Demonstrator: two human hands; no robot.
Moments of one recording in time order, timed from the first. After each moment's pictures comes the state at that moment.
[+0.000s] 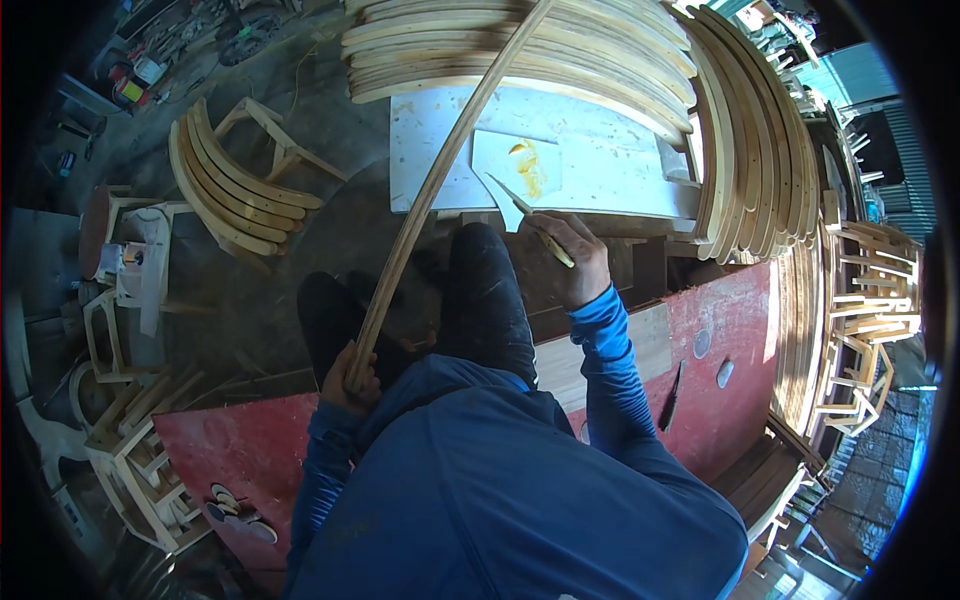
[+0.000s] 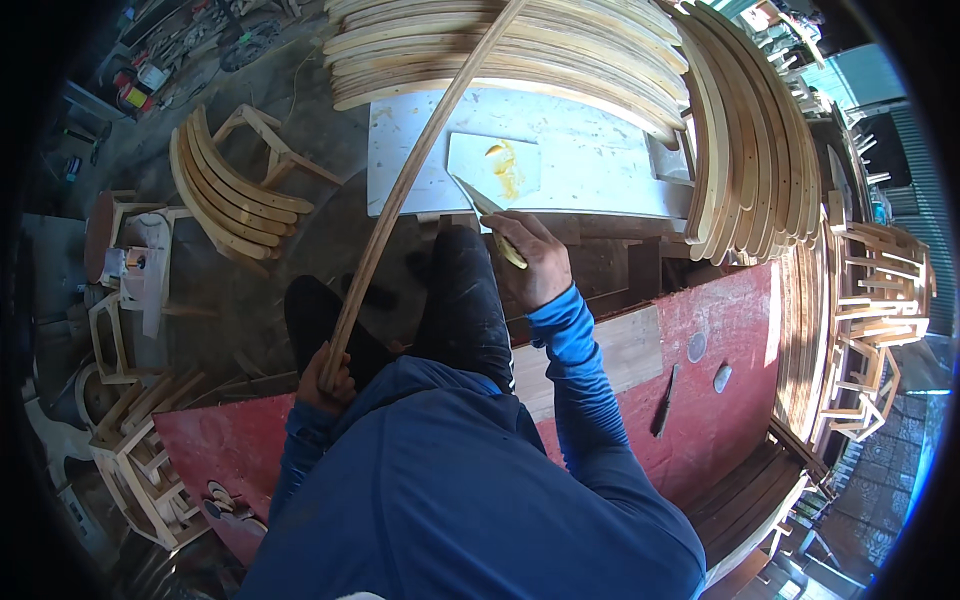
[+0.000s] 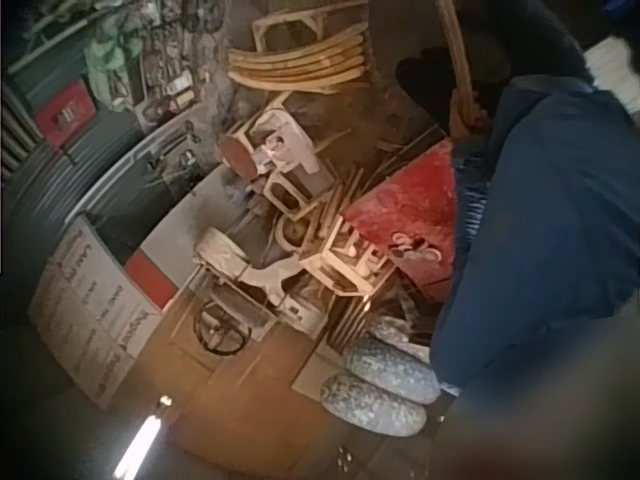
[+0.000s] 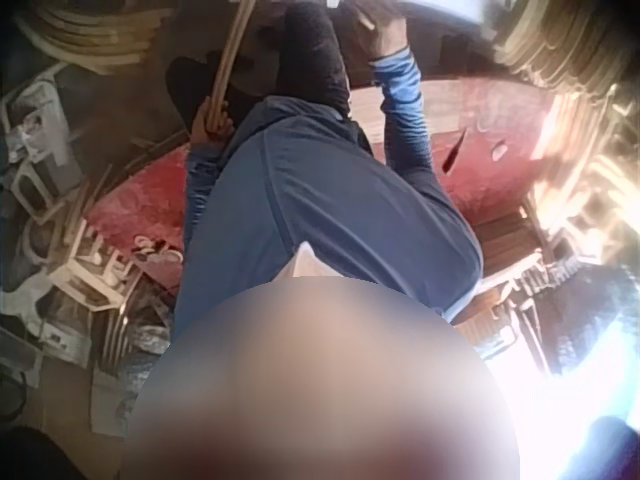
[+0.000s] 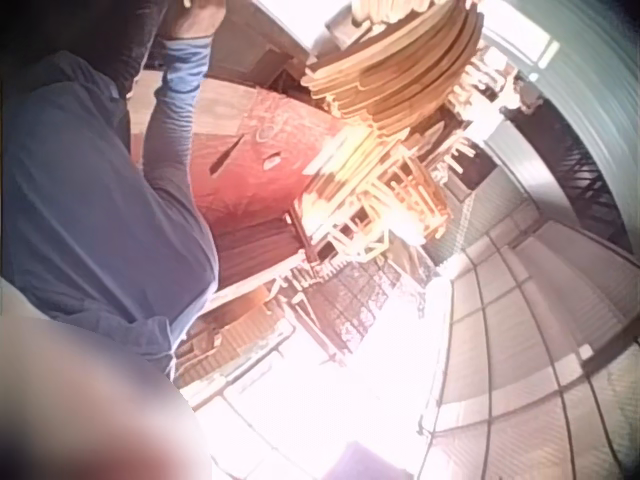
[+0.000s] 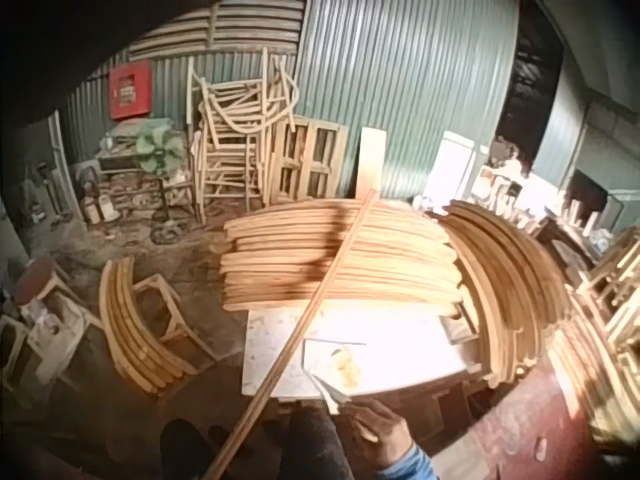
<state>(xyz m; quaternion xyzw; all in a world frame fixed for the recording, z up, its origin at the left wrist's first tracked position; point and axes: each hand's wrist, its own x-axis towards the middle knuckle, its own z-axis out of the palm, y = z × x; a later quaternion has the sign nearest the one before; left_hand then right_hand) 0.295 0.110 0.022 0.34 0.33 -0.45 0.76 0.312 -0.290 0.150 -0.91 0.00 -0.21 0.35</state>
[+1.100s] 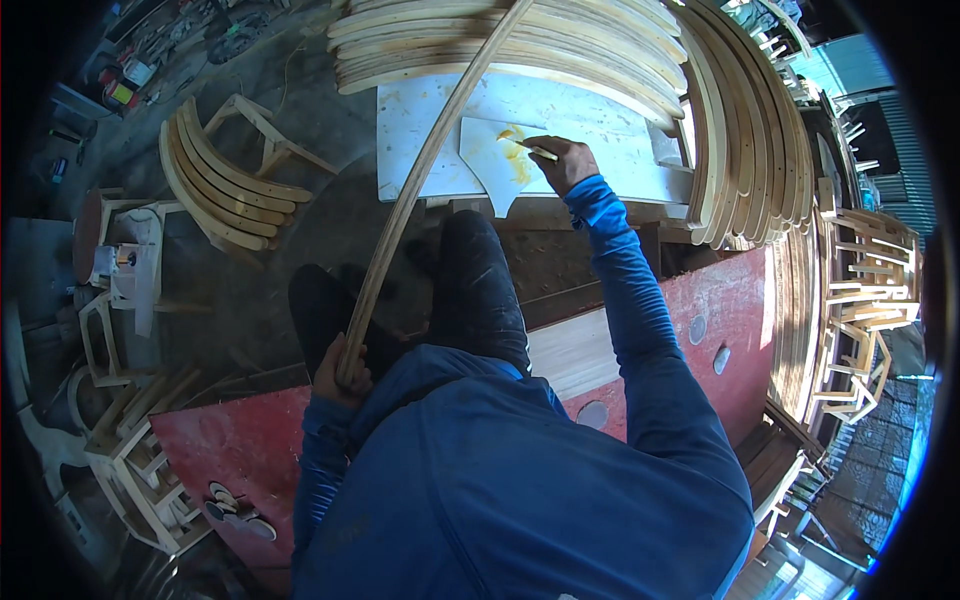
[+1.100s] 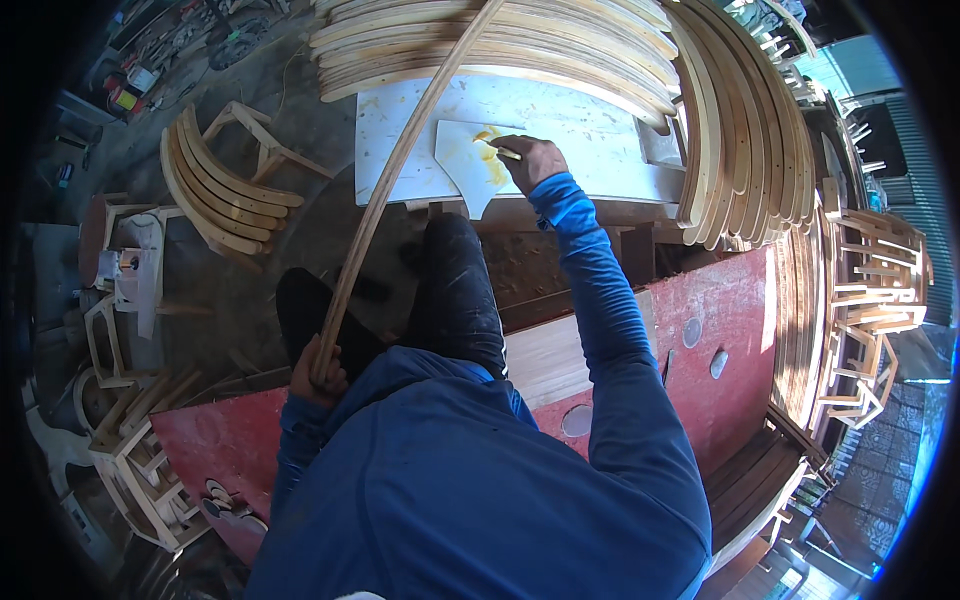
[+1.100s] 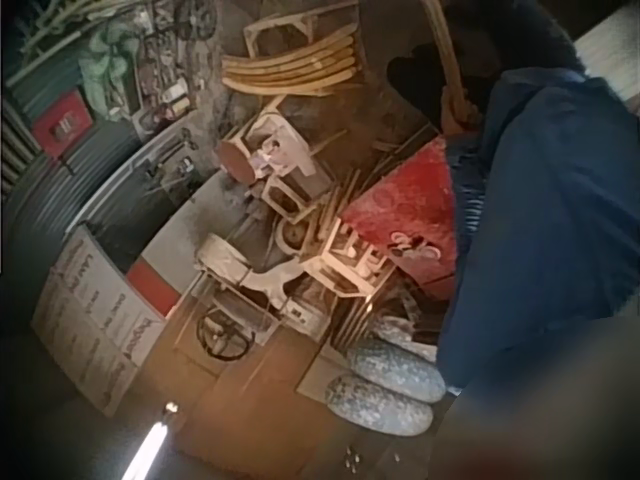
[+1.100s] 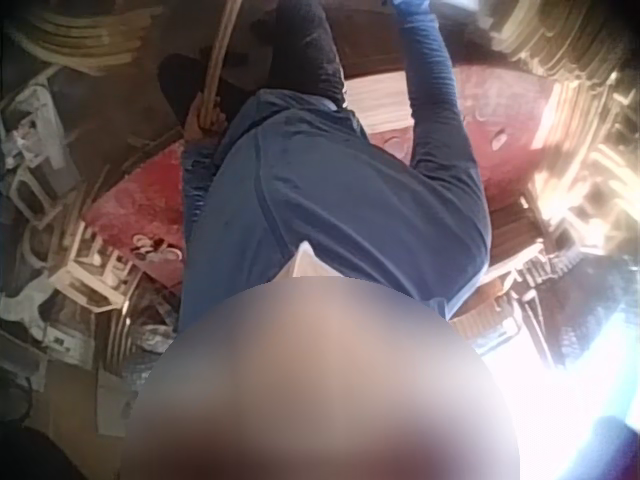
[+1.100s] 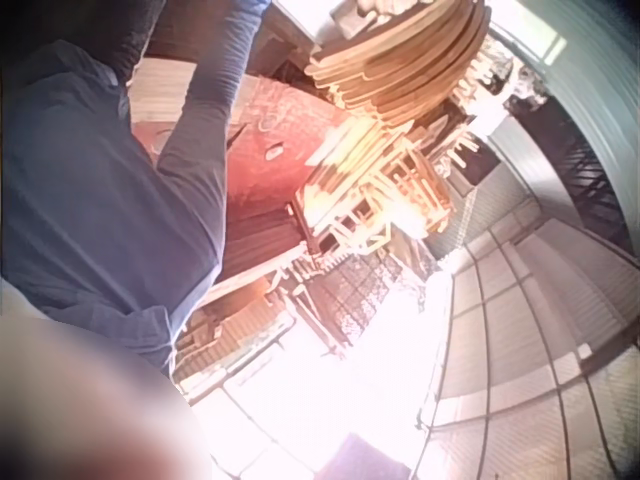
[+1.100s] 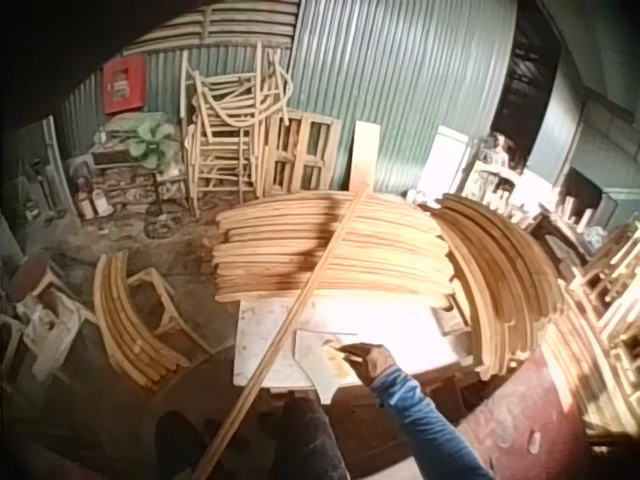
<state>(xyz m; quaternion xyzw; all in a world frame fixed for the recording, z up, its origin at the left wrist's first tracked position) 0.291 0.108 0.018 0.34 0.33 -0.44 0.76 0.410 -0.398 0.068 -0.95 -0.02 -0.15 0.26</state>
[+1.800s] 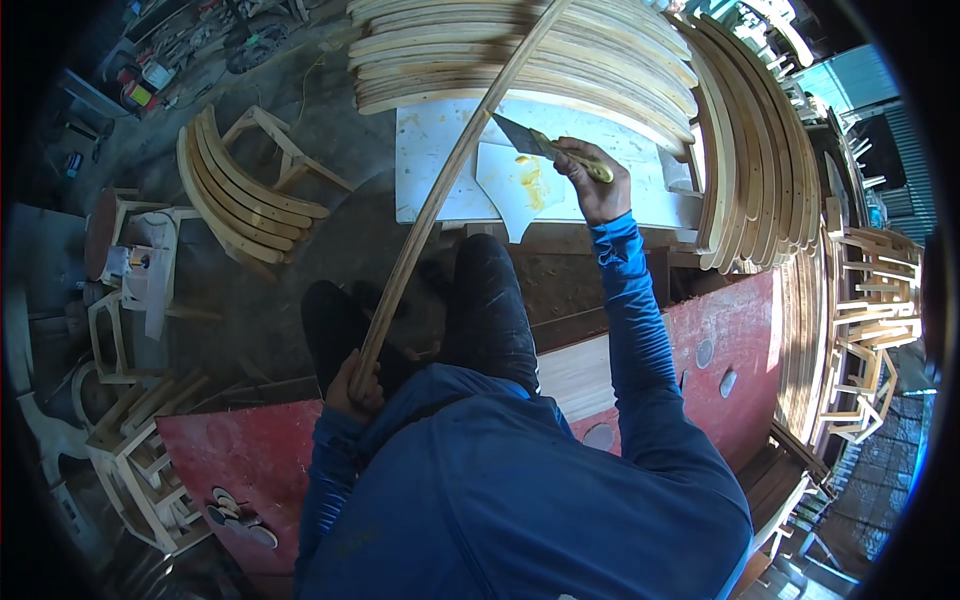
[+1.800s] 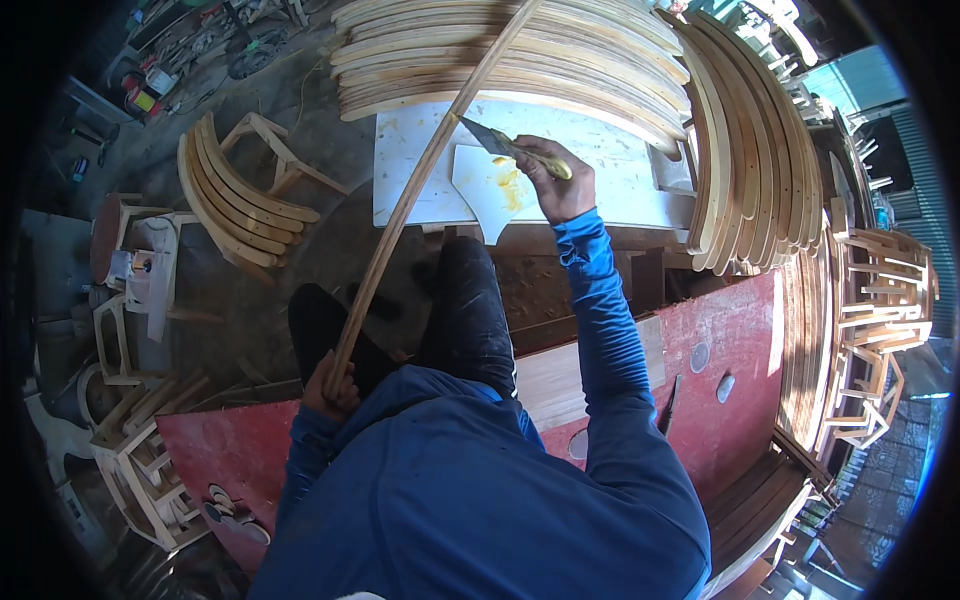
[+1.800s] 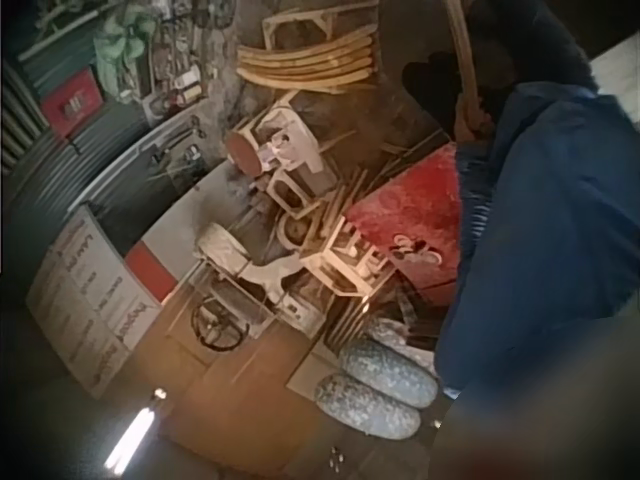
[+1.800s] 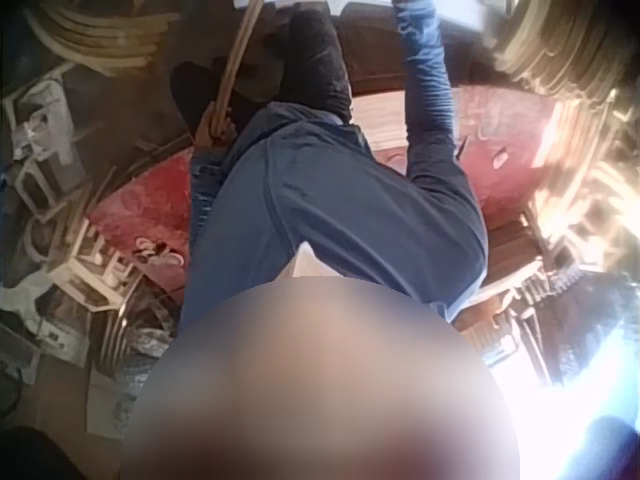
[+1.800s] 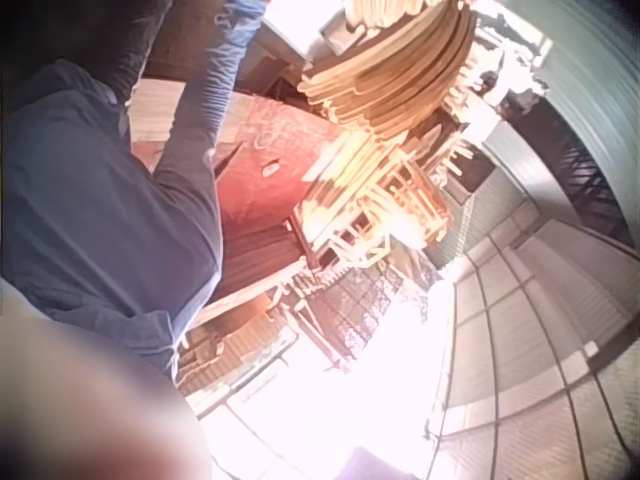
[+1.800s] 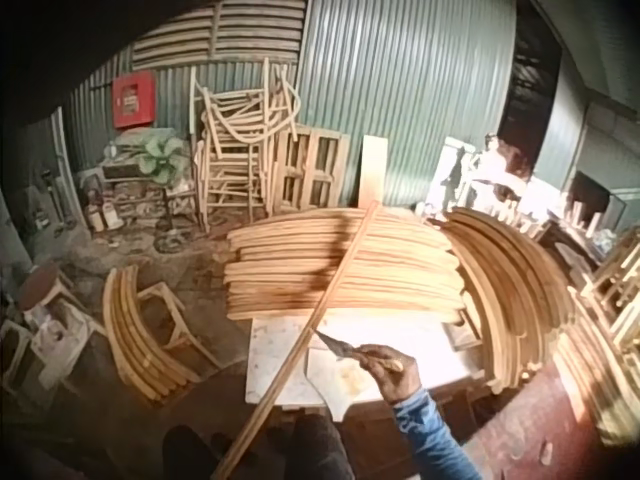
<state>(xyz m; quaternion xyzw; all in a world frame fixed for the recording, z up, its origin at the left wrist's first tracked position) 0.293 0.109 0.020 0.32 0.36 -0.44 0.76 0.399 -0.370 0.128 -0.80 0.07 -0.21 0.56</state>
